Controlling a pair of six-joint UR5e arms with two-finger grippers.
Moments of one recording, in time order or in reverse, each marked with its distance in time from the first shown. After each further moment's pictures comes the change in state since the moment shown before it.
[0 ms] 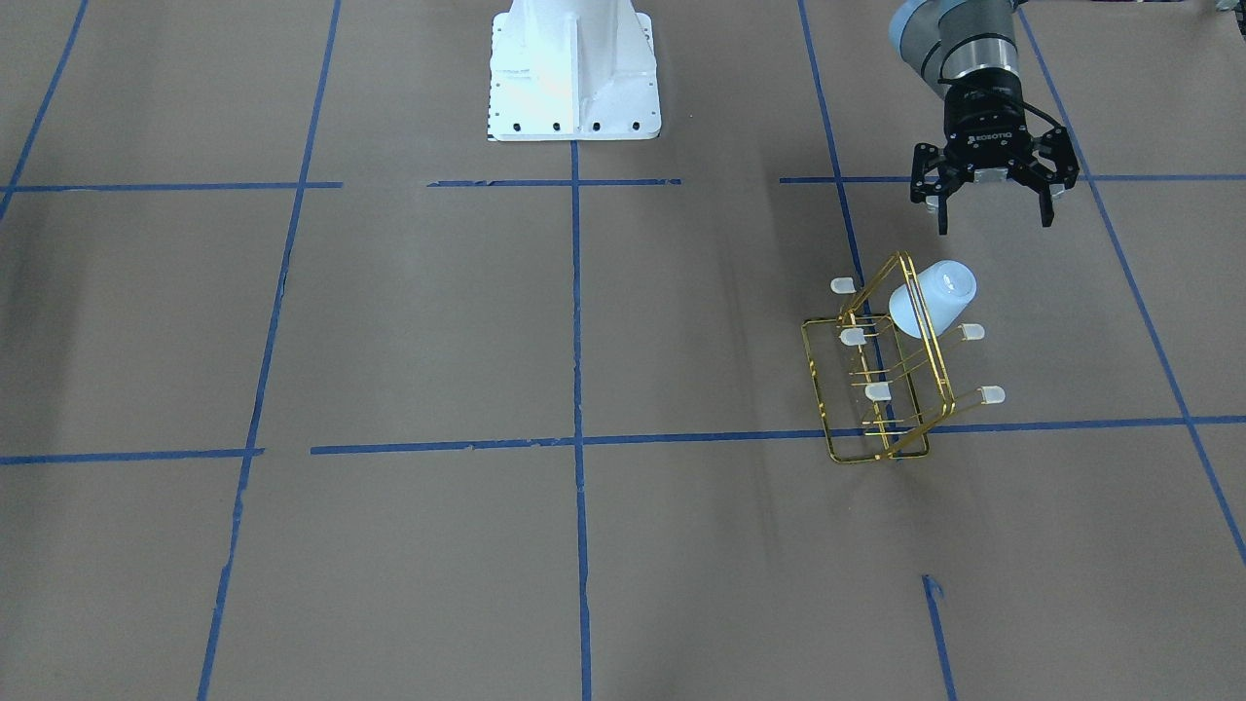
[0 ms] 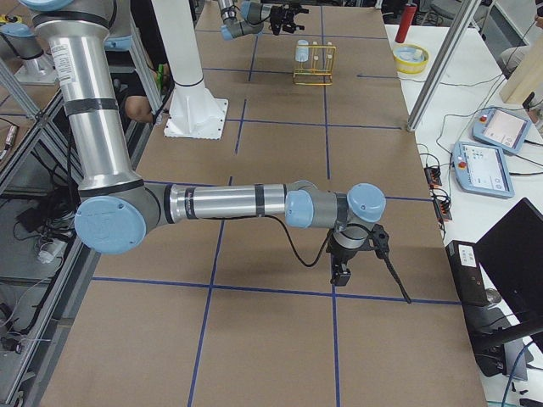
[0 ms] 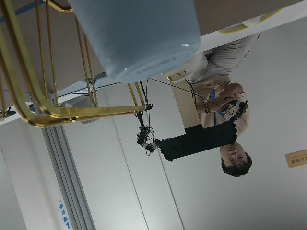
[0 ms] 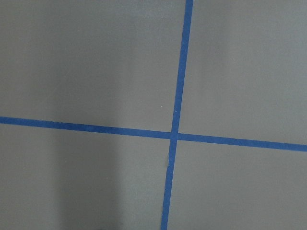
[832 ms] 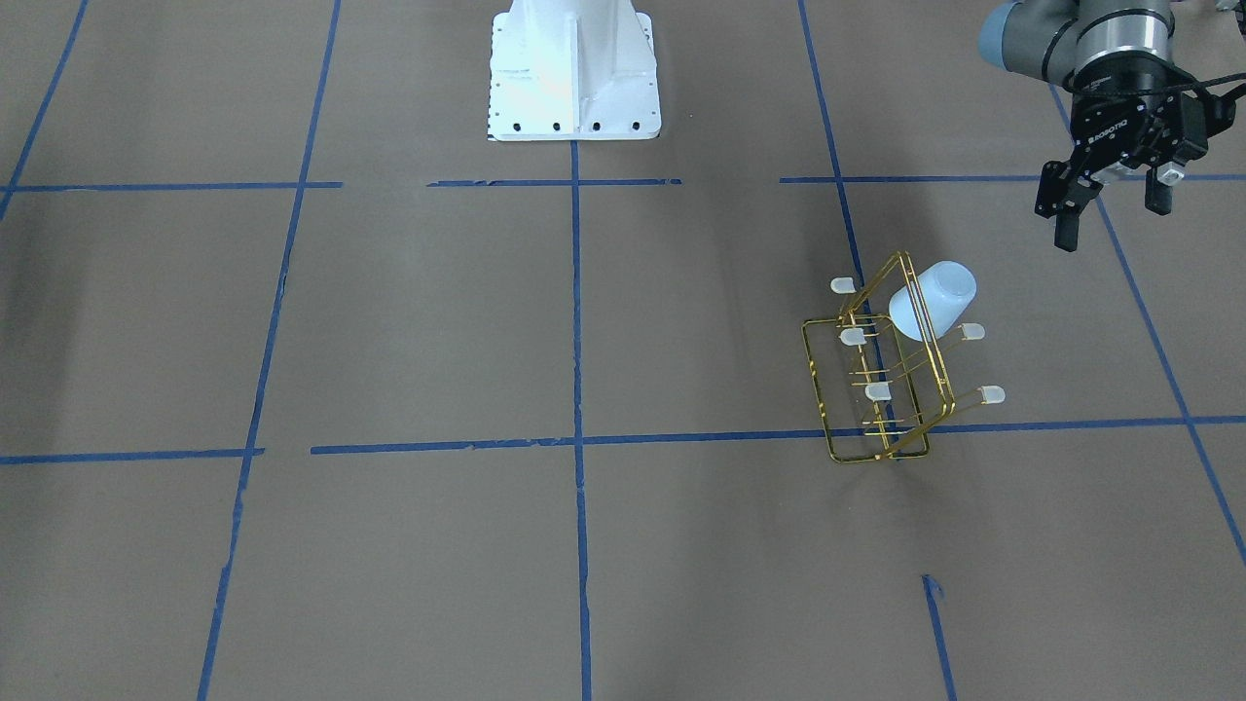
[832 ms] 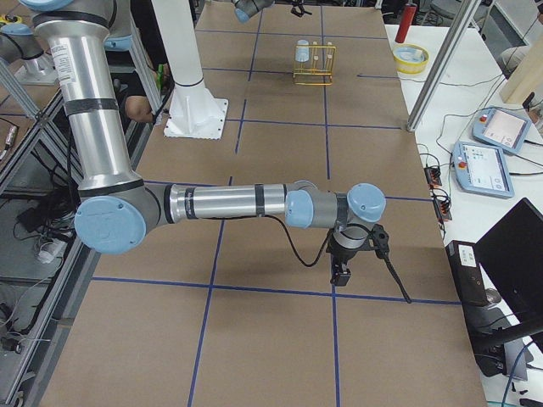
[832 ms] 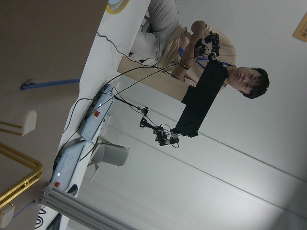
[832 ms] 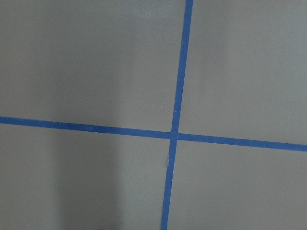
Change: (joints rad) left arm -0.340 0.156 -0.050 0.042 -0.545 0.742; right arm 0.000 0.000 0.000 0.000 0.000 0.000
